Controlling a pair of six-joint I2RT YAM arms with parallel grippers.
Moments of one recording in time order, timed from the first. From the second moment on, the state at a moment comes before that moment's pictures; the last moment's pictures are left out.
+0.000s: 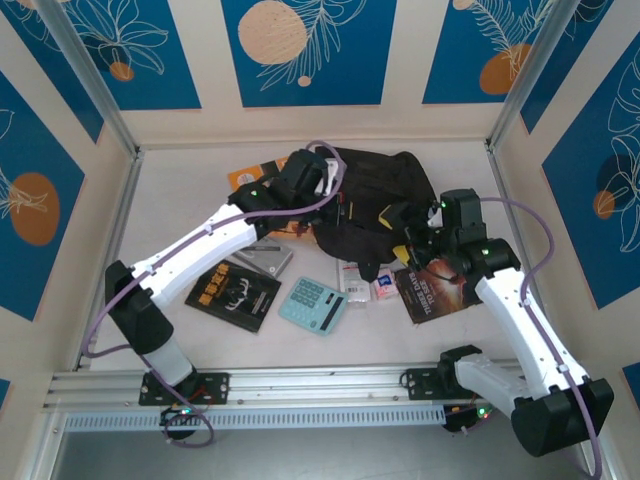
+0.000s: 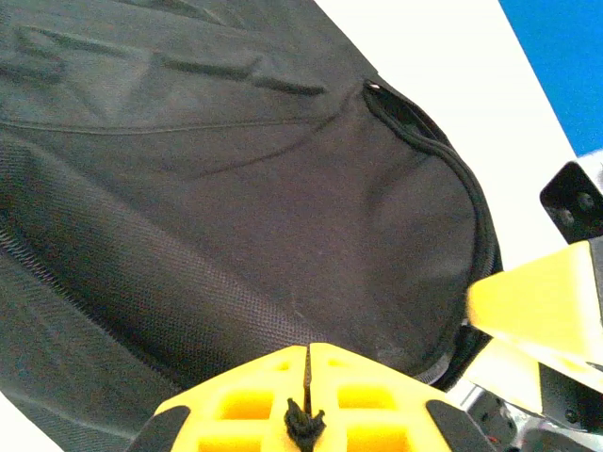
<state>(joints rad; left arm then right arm) -0.84 1.67 1.66 -0.67 0.16 -0.57 0.26 0.99 0.97 -0.70 -0.45 1.23</state>
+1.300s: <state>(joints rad) -0.85 1.71 1.54 -0.58 0.16 -0.59 0.06 1.07 0.91 -0.81 -0.35 1.11</state>
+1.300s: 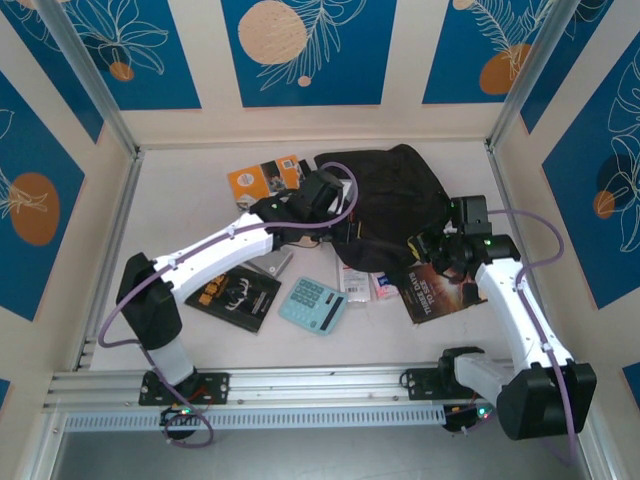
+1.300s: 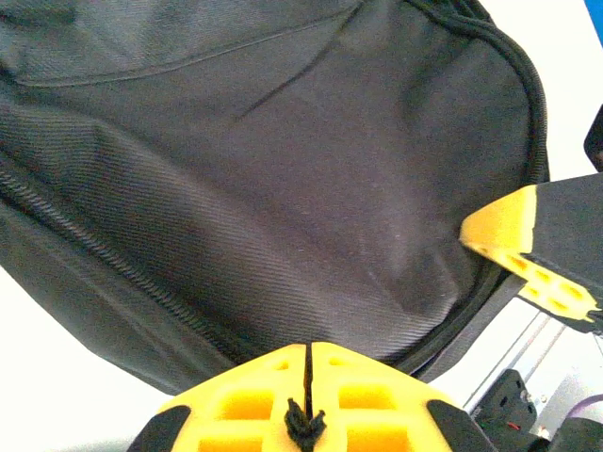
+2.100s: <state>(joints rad) -0.84 1.76 1.58 -0.60 0.21 -0.66 0.11 0.94 0.98 -0.93 -0.34 1.26</state>
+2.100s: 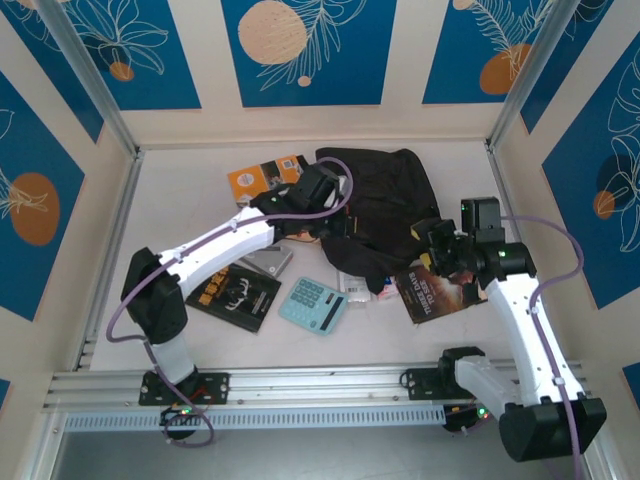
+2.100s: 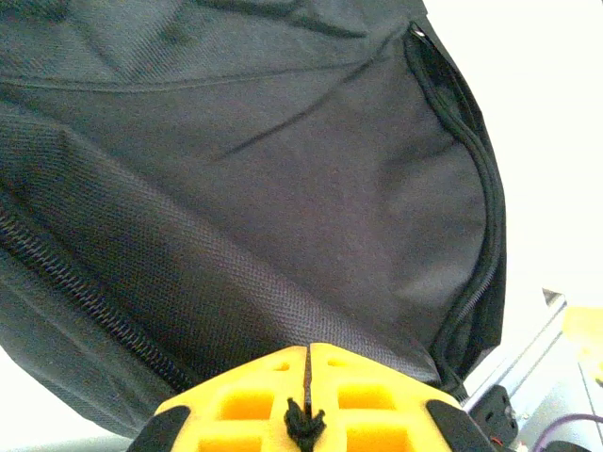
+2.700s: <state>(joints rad) -1.01 1.77 1.66 -0.60 0.18 -0.72 0.28 0.94 0.84 -0.77 -0.38 1.58</state>
